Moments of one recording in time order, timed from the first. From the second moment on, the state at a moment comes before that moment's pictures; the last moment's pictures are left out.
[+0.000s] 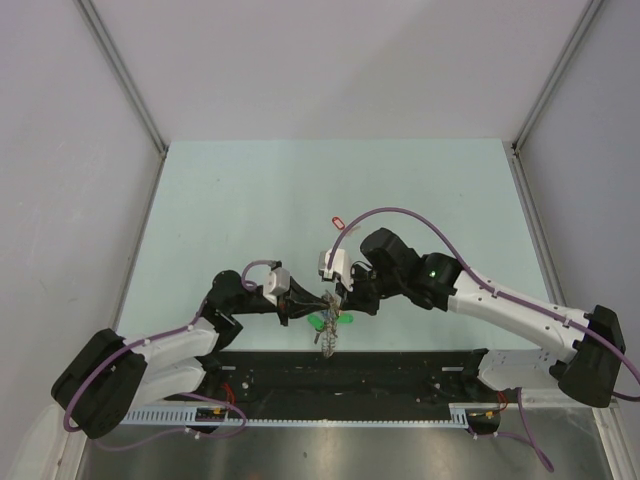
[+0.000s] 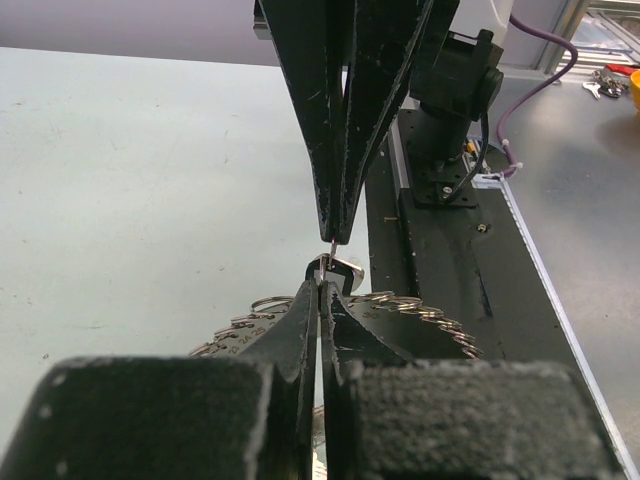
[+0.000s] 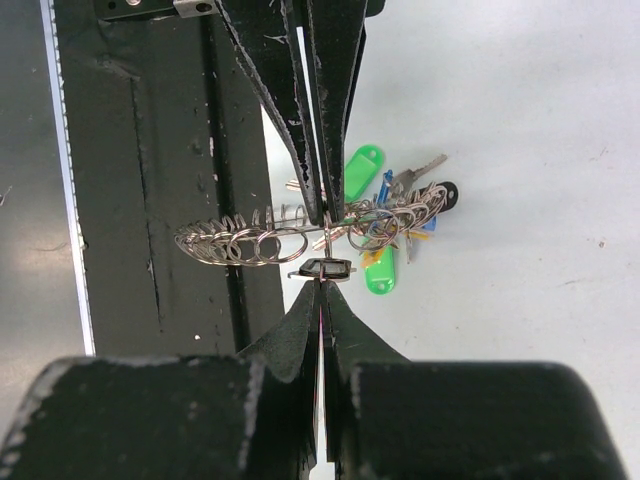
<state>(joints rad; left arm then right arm) -0.64 1.06 0.19 0.96 0.90 -0.13 0.99 1.22 1.02 -0.57 -0.39 -0.29</state>
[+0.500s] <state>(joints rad) -0.64 1.06 0.19 0.95 0.89 -0.12 0.99 1.22 1.02 -0.57 -0.38 -0.29</state>
